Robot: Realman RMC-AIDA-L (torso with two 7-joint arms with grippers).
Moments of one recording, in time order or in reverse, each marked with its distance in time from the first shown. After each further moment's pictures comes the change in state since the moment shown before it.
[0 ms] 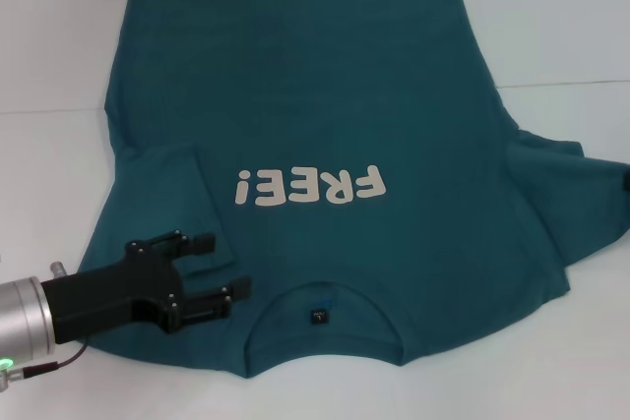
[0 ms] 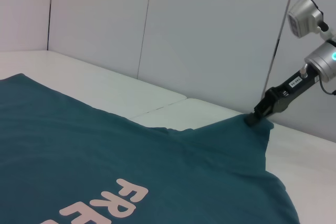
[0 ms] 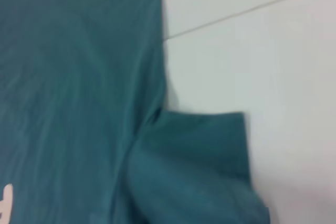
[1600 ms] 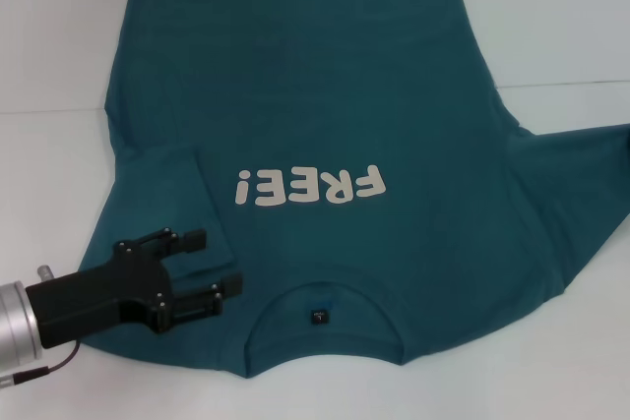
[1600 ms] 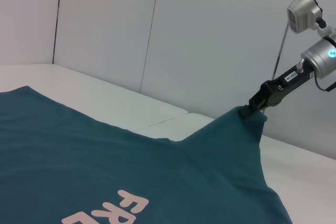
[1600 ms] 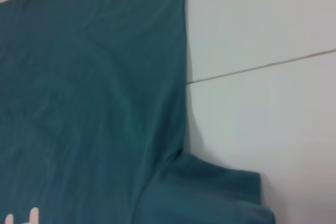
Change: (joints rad) left arm 0.012 -0.003 -0.061 0.003 0.000 0.050 0.014; right arm 0.022 -0.001 -0.002 -0.118 0.005 -0.066 0.001
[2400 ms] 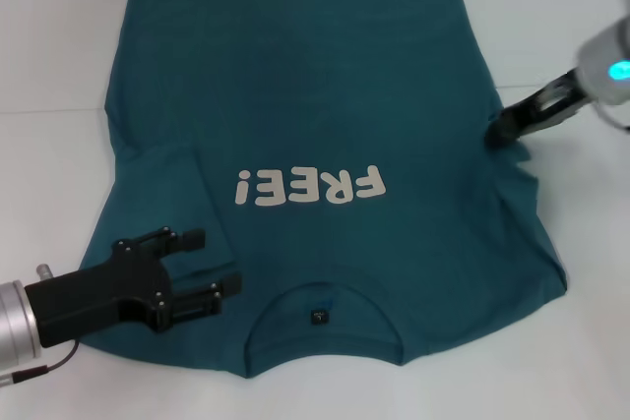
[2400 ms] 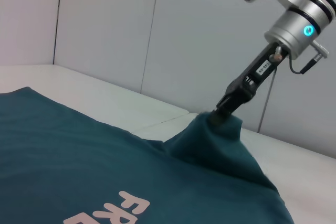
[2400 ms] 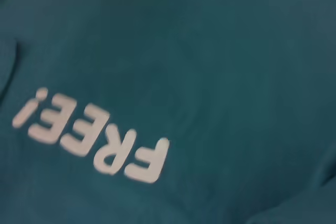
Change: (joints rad) left arm 0.000 0.000 0.000 -0.004 0.000 0.000 0.002; right arm 0.270 0.088 -0.305 0.019 -0.154 -0.078 0.031
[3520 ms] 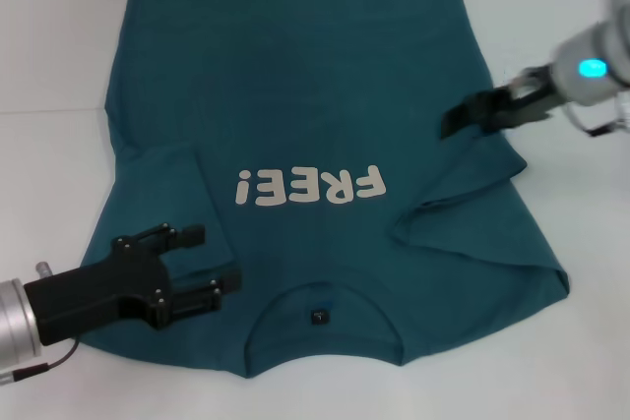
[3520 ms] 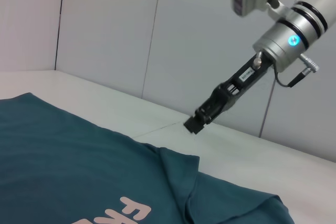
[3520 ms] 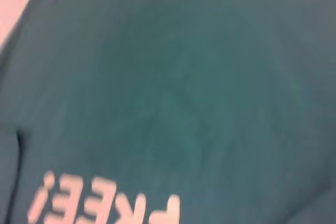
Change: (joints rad) left arm 0.002 0.000 0.000 0.005 -0.016 0.000 0.011; right arm 0.015 0.033 0.169 0.090 0.013 0.129 0.098
